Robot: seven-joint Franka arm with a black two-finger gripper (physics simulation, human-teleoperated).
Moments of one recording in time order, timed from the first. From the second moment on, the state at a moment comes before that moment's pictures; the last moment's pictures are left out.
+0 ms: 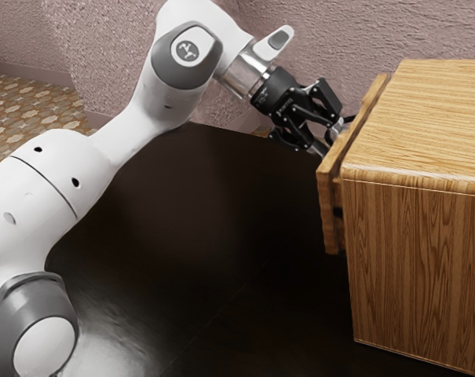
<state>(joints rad) 0.07 0.65 -0.06 -0.76 -0.72 1.62 -0.23</state>
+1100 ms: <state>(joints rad) 0.35 0.54 -0.25 -0.92 -0.58 1.62 -0.25</state>
